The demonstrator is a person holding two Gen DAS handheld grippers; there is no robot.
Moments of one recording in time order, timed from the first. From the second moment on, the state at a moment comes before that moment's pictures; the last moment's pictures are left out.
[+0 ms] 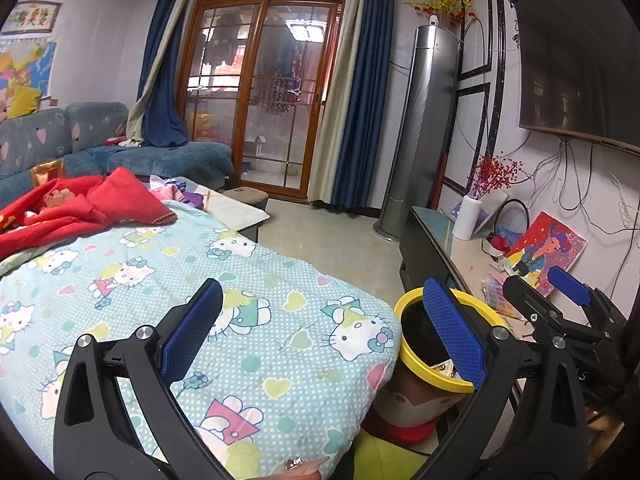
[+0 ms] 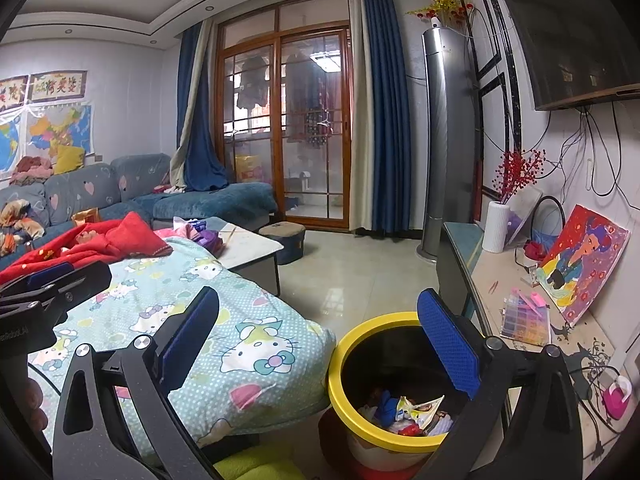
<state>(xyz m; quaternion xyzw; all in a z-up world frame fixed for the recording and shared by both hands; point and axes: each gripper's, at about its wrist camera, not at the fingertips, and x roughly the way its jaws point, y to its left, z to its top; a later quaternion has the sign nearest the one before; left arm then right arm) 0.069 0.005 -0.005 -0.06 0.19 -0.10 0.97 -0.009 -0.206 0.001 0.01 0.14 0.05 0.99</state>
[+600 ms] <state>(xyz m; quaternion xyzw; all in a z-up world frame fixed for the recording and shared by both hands) 0.069 0.011 -0.007 -0.06 0.19 -0.10 0.97 -0.009 -0.208 0.000 0.01 0.14 0.05 0.99</state>
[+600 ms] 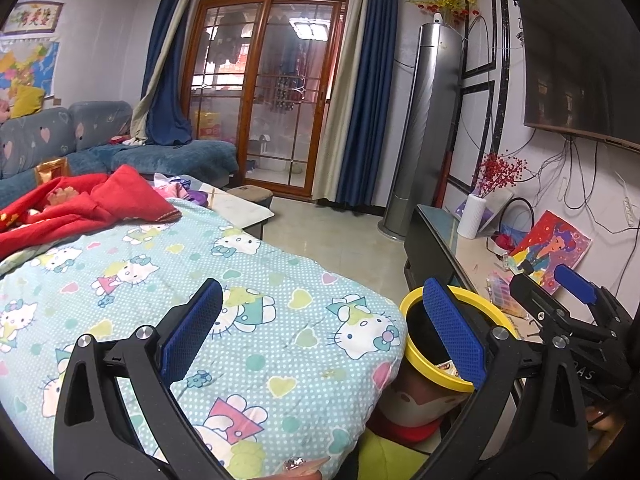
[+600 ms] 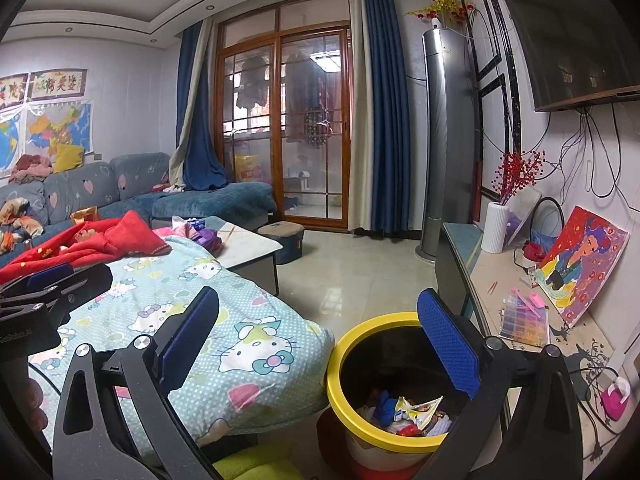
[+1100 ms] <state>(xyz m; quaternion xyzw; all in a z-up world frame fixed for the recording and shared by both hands) 0.075 0.008 -0.012 -0.05 0.21 -0.09 0.97 -0.010 -0.211 -0.001 0.00 0.14 0.05 0.99</state>
